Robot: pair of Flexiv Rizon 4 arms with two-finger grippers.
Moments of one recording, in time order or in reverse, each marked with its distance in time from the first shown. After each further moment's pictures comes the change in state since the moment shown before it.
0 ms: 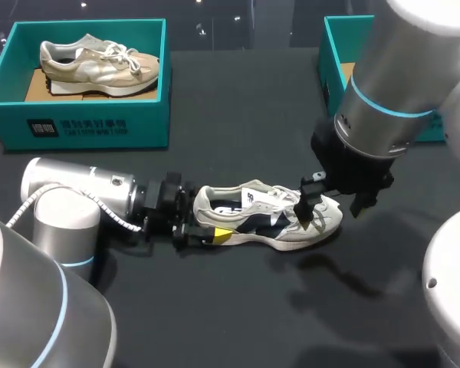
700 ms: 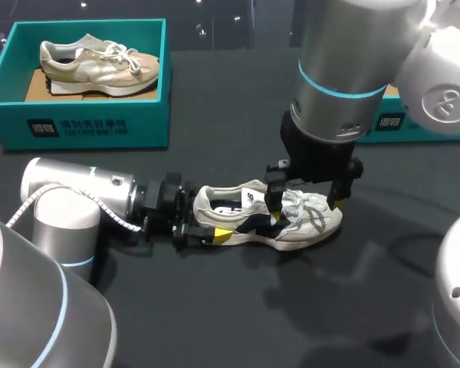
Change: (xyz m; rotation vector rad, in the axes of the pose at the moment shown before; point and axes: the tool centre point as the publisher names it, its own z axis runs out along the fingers) left arm 0.000 0.000 0.000 0.000 0.000 0.000; right arm 0.040 0.012 -0.009 0.042 -0.060 0.104
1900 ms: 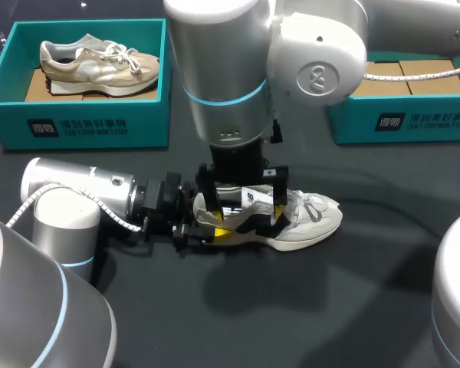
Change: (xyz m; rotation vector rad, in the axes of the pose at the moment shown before) left arm 0.000 0.000 0.000 0.000 0.000 0.000; right arm 0.076 0.041 0.035 0.048 -0.165 0.202
